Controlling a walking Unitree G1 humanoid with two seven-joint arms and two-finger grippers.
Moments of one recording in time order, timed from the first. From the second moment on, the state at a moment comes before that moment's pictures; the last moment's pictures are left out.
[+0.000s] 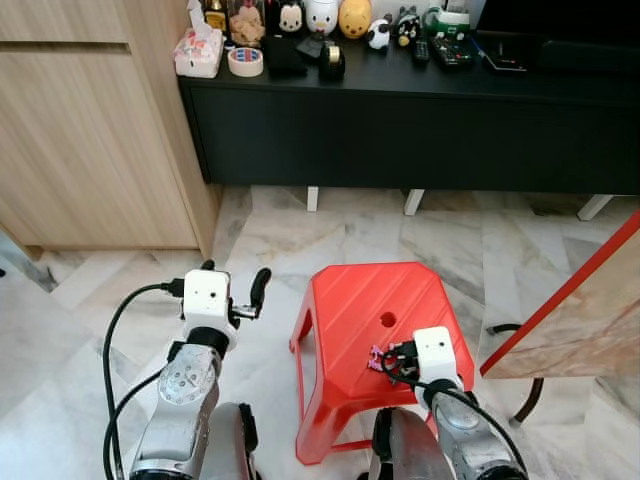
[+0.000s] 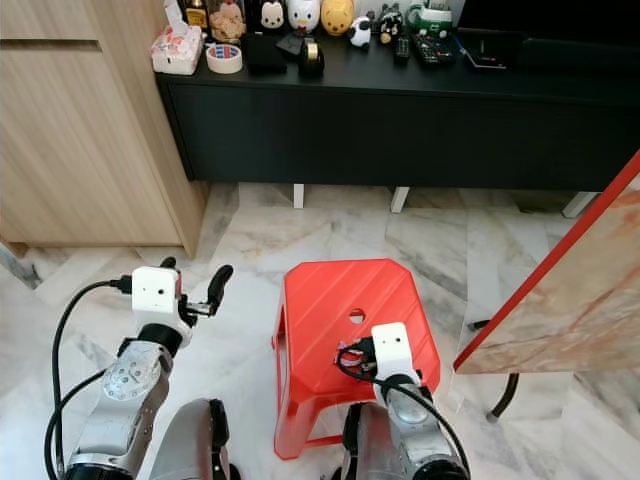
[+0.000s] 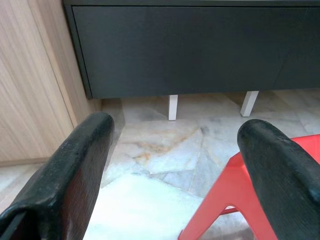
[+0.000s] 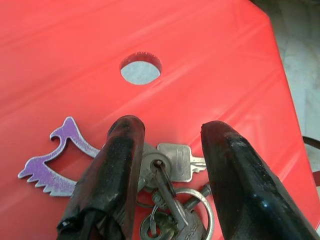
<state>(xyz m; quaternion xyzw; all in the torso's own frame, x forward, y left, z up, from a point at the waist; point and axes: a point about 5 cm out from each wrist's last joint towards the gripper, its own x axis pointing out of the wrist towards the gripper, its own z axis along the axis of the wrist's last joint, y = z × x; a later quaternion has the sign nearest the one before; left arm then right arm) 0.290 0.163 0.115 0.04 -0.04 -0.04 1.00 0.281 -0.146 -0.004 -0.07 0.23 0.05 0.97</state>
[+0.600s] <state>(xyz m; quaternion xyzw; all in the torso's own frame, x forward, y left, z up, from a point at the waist) 0.290 0.161 0.115 0.04 -0.04 -0.04 1.00 0.264 -0.142 -0.015 -0.09 0.24 0.06 0.96</state>
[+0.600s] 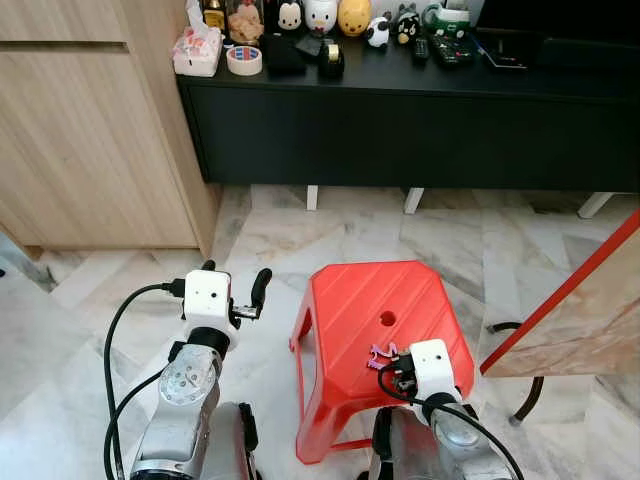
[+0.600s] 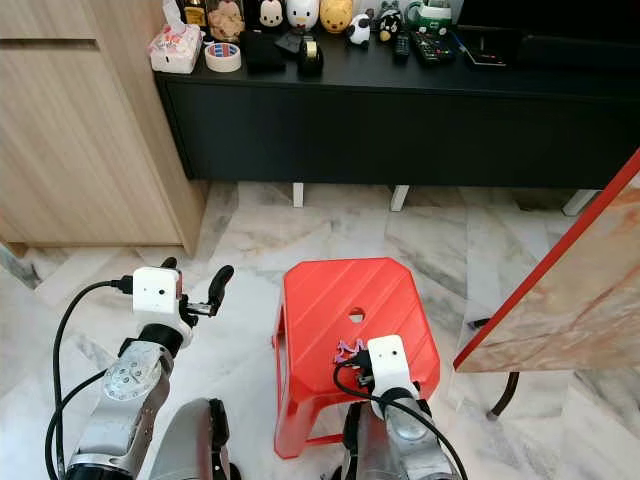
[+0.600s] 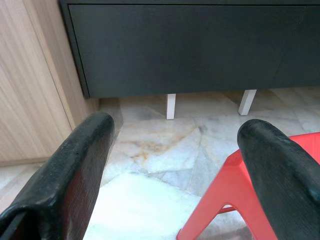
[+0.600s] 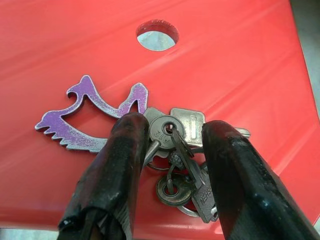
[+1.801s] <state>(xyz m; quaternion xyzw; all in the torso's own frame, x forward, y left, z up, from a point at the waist) 0.292 0.162 0.107 0.04 -0.03 -0.04 1.00 0.281 -0.142 0.009 -0.07 0.18 0.05 0.98</state>
